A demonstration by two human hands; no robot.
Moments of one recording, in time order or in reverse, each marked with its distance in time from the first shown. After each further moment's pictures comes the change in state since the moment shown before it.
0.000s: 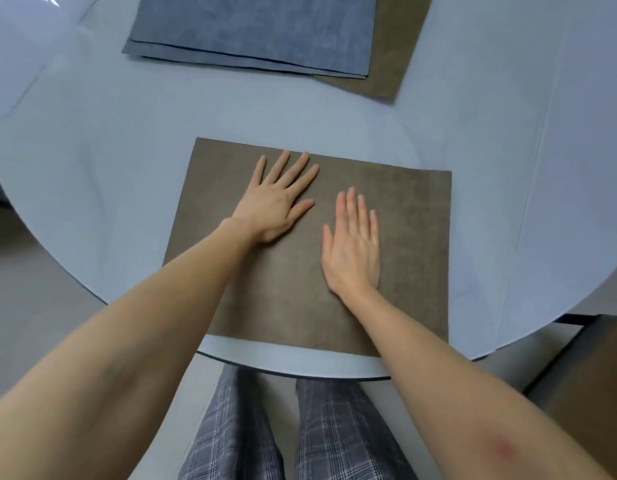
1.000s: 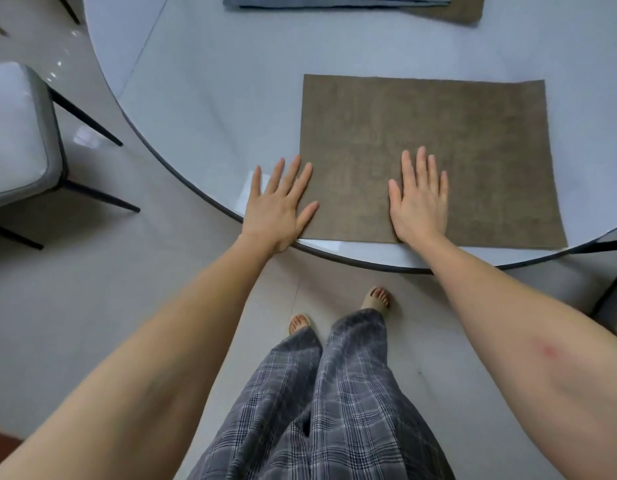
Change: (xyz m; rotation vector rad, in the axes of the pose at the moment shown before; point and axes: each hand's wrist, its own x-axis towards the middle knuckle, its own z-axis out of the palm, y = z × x) left_hand -0.210 -0.109 0.037 0.091 -0.004 -0.102; right_hand -0.079 -0.098 0.026 -0.064 -0.006 0.180
